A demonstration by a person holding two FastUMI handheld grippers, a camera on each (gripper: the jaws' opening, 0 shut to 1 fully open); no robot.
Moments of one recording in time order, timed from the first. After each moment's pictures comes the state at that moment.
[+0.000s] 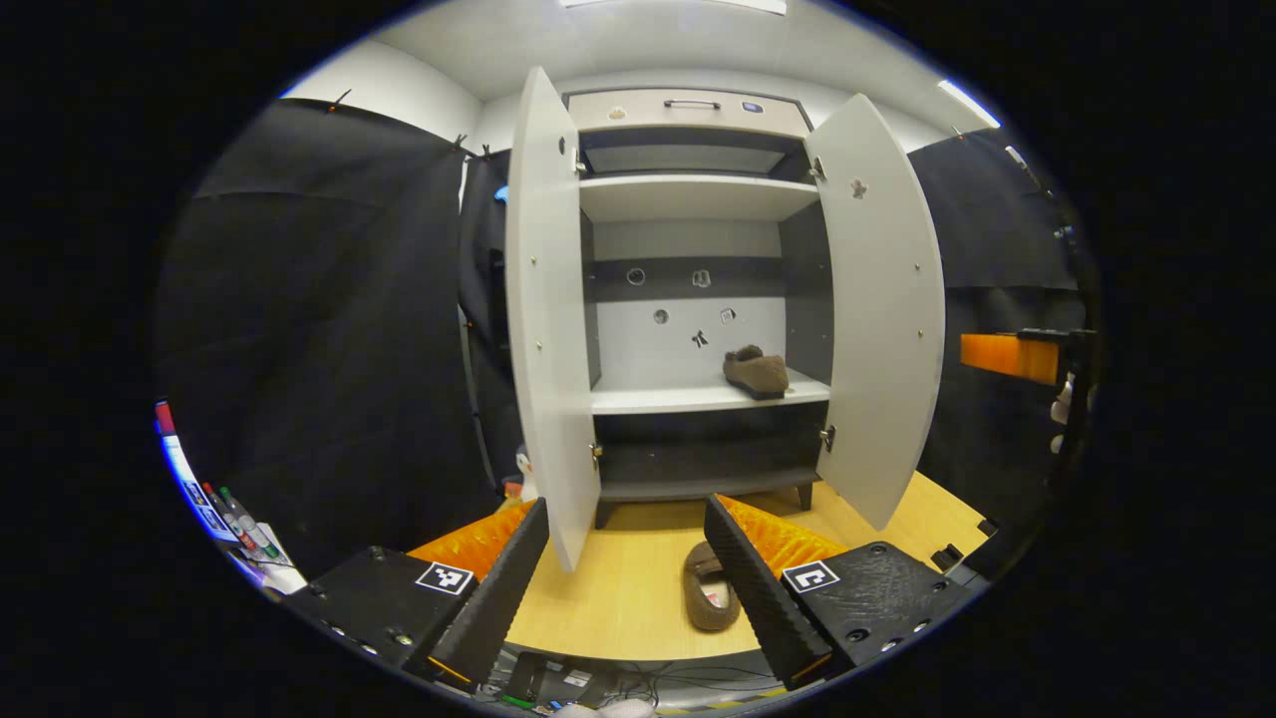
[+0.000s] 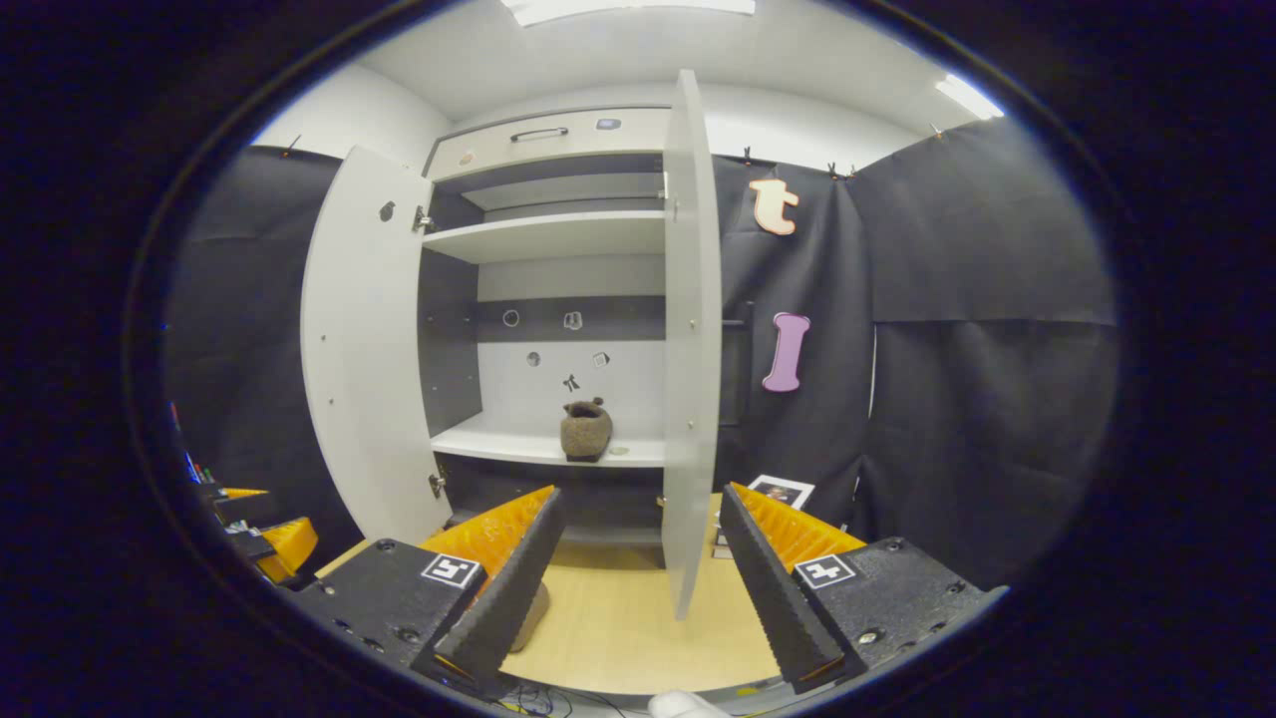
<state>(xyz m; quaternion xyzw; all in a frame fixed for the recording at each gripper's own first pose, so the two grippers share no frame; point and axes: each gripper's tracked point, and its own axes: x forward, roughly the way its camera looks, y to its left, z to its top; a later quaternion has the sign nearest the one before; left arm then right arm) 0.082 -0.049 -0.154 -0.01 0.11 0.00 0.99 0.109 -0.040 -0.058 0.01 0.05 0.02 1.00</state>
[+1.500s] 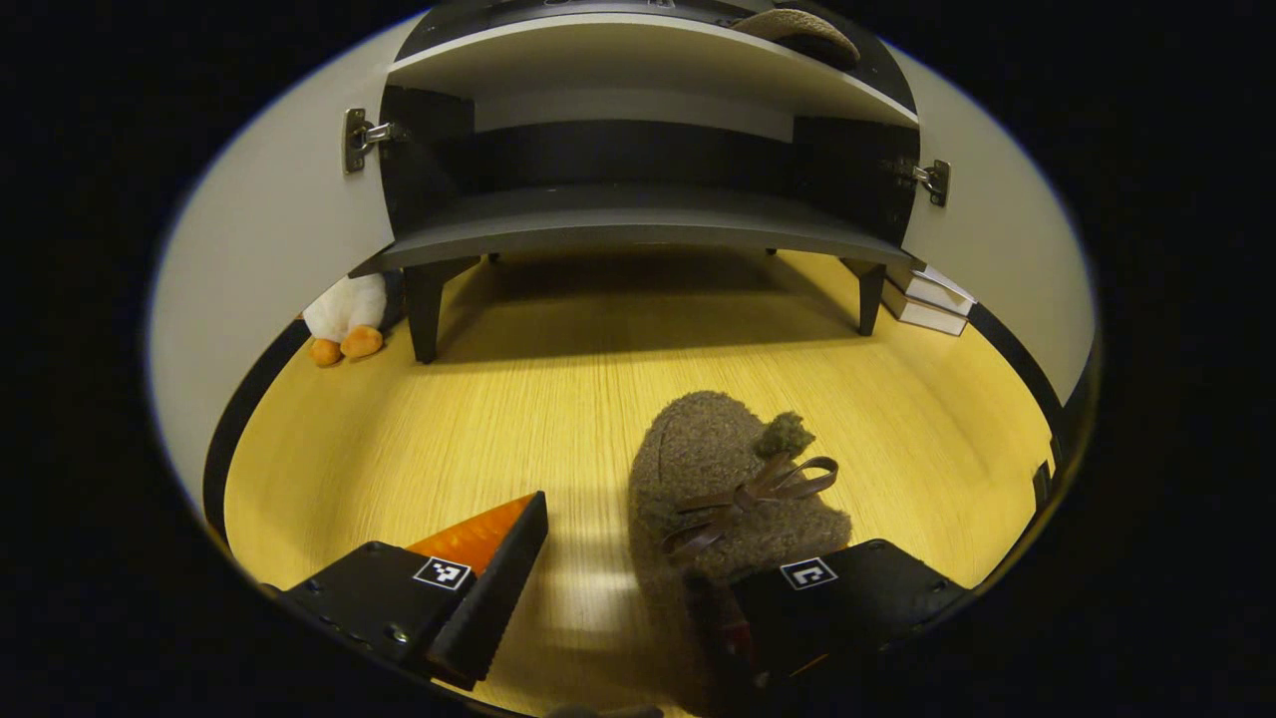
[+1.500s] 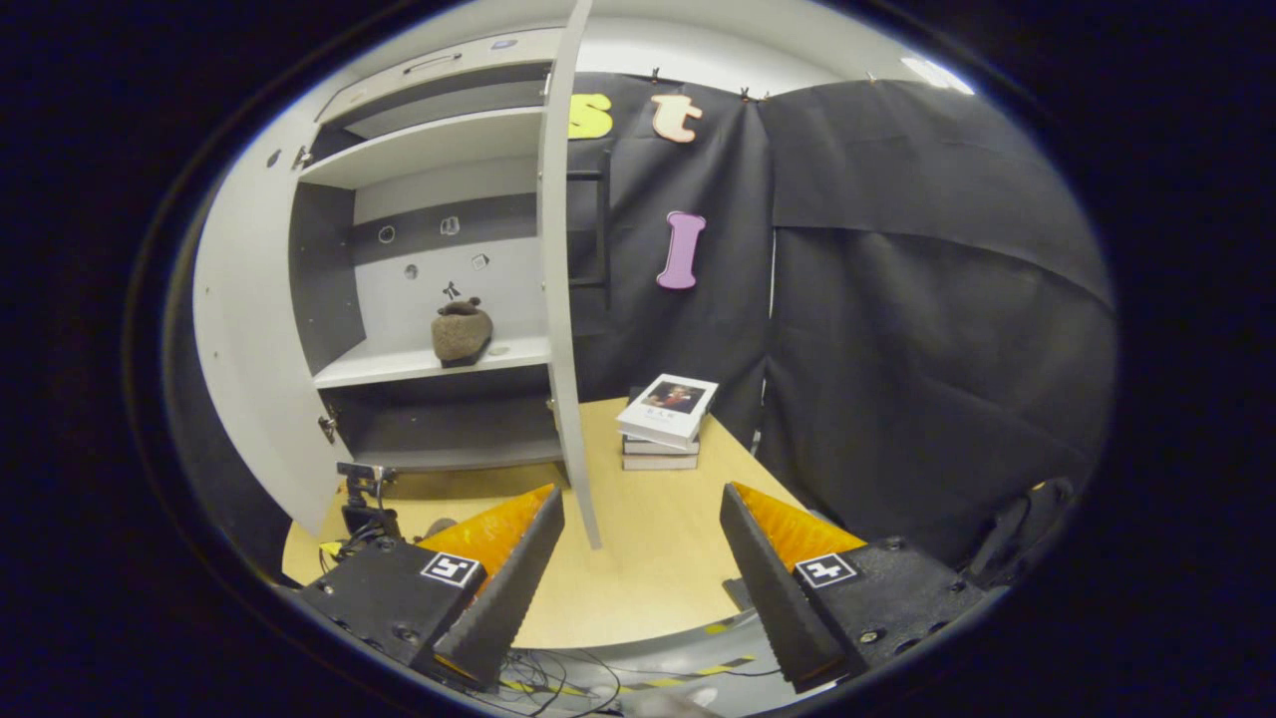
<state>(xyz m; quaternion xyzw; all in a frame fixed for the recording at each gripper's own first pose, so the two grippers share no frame) 0.283 -0.131 -0.484 -0.02 0.35 -0.10 0.93 0.120 -0.101 -0.141 0.04 0.17 -0.14 0.97</state>
